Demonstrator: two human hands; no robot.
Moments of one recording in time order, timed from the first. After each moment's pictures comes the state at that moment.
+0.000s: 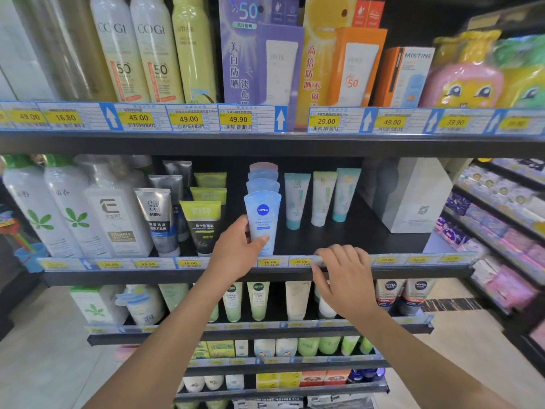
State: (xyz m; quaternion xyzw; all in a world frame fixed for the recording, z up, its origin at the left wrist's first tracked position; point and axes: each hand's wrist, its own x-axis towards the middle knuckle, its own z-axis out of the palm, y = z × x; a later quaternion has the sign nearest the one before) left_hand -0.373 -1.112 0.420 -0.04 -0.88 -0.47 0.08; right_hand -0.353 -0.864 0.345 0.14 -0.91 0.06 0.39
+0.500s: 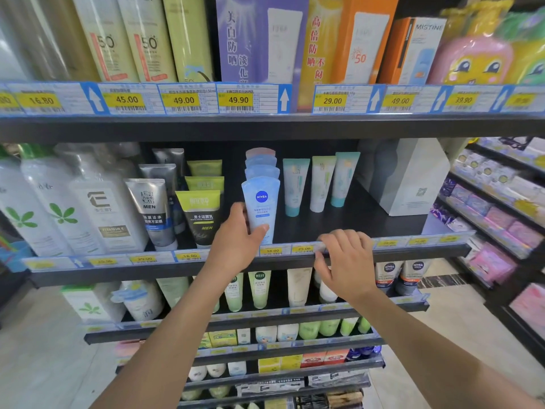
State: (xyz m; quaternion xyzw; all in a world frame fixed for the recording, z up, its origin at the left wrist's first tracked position) left_hand -0.375 -1.117 0.416 -0.05 -0.88 -0.46 0.08; right_hand -0.359 -0.867 0.338 0.12 -0.90 0.04 0.42
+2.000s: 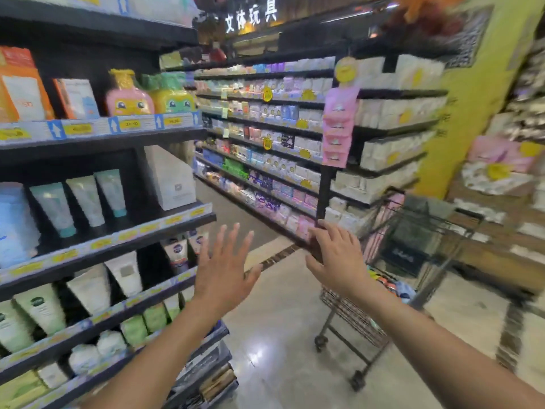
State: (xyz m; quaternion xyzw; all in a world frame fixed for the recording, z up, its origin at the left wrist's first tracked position) left_hand -0.102 -0.787 0.396 -0.39 -0.90 -0.07 0.19; right_hand 0.047 -0.567 0.415 -0.19 -0.95 0.00 0.25
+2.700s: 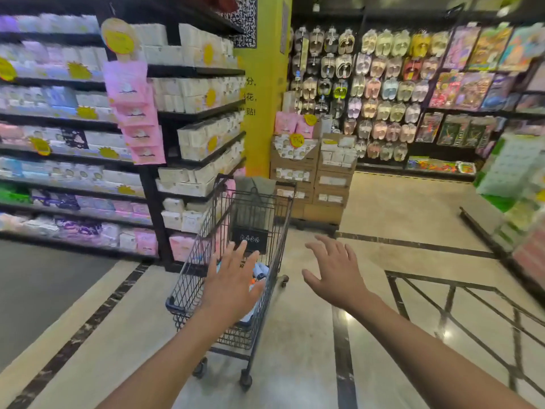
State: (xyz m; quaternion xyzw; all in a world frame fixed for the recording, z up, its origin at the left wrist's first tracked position) left_hand 0.051 -0.387 0.336 -0.69 -0.71 -0.10 0.08; right_hand 0.298 -0.321 0.369 -0.53 -0.83 -0.03 0.16
